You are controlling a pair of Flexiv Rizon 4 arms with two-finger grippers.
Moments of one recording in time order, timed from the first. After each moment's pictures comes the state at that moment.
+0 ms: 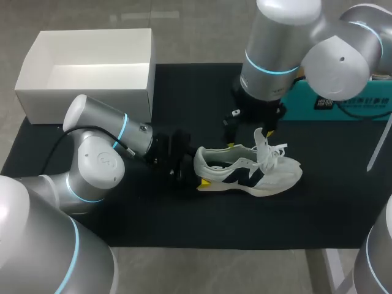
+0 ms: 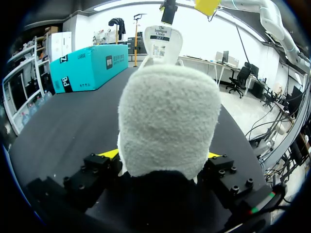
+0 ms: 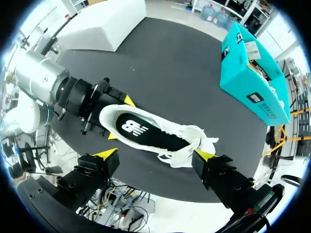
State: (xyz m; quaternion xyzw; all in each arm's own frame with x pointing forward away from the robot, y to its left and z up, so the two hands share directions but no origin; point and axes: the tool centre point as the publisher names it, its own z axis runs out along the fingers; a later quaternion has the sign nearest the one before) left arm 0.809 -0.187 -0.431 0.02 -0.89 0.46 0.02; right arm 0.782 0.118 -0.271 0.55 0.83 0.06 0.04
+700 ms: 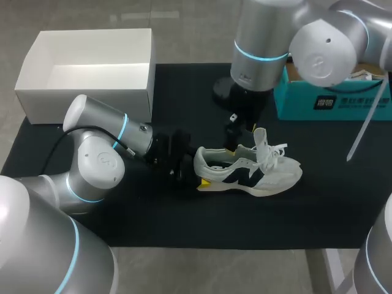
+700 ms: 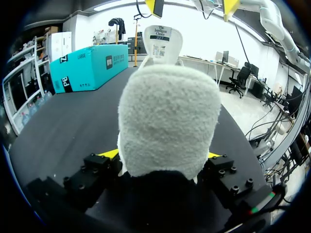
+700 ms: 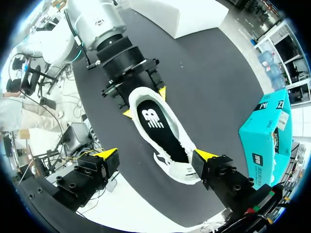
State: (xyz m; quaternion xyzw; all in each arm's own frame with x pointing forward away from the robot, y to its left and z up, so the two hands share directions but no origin) left arm 0.809 -0.187 -0.431 0.02 -0.89 0.46 0.02; right arm 0.782 0.126 -0.267 0.29 0.96 0.03 0.00
